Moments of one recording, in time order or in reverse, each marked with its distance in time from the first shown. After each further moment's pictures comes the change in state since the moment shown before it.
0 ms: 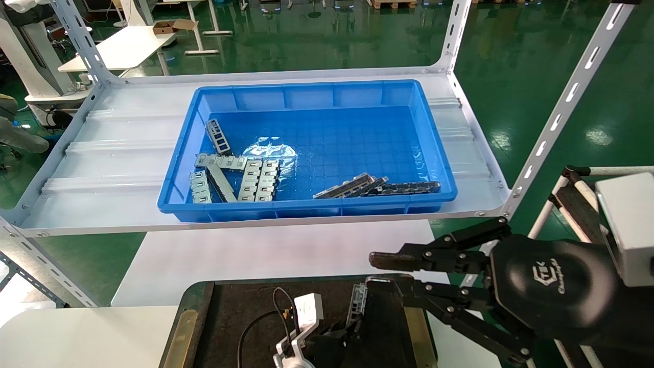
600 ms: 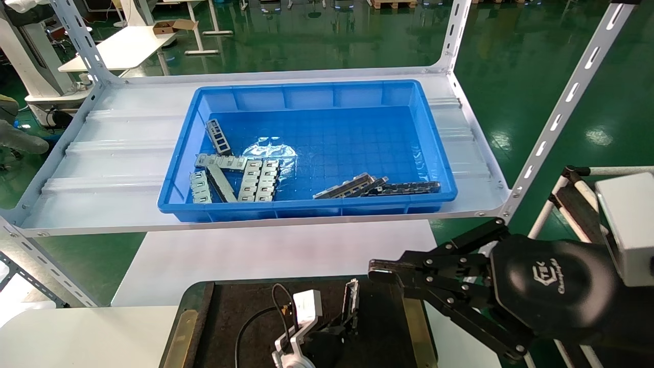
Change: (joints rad) left arm 0.016 -0.001 -0.042 0.008 0.027 0.014 0.039; right arm 0.000 0.000 0.001 0.000 -0.001 0.000 0.000
